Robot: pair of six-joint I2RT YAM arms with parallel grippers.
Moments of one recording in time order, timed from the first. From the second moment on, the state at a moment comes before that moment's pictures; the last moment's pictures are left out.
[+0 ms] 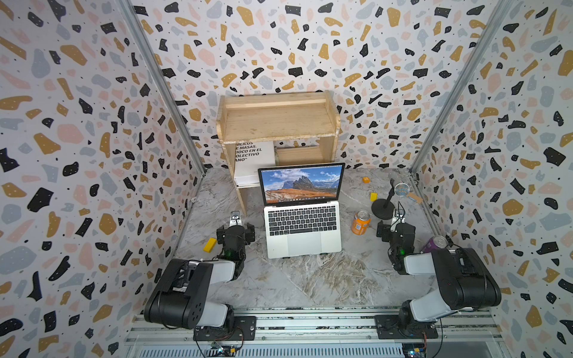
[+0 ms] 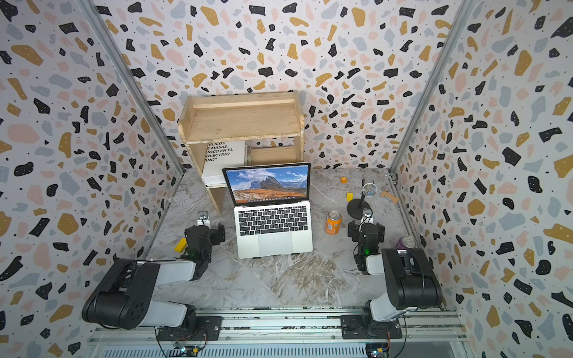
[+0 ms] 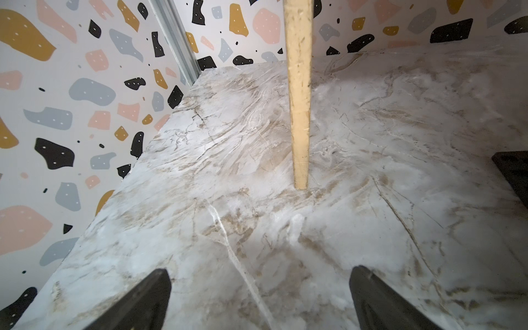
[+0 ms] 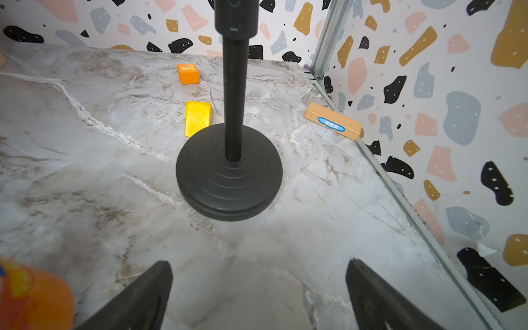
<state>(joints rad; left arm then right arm) -0.16 1.42 0.29 0.70 -0.40 0.00 0.05 1.52 0.31 0.82 0.28 -0.04</state>
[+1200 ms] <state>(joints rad) -0.18 0.80 0.94 -0.55 -0.31 -0.57 0.05 0.92 0.93 -0.43 0.18 0.51</state>
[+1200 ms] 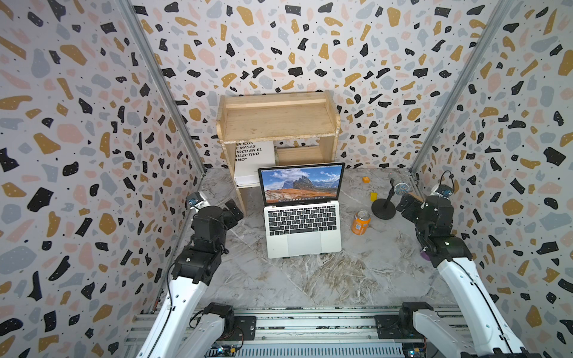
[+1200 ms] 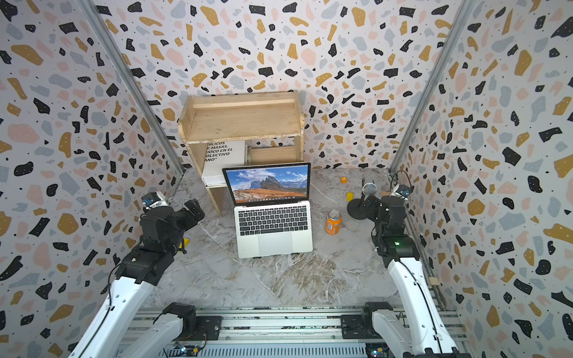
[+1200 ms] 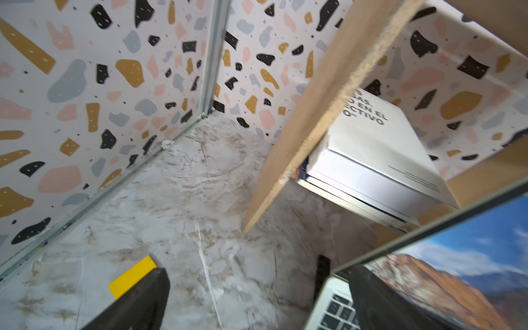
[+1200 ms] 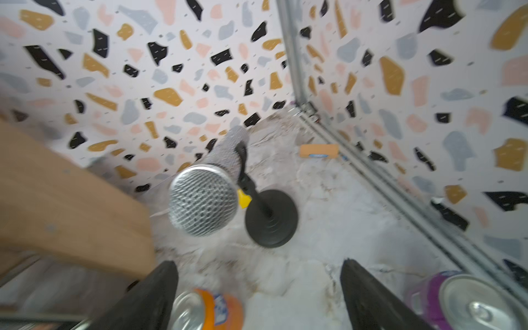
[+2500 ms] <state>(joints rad) -0.20 1.22 1.54 -0.77 0.02 -0.78 0.45 1.70 2.08 -0.98 -0.06 0.55</state>
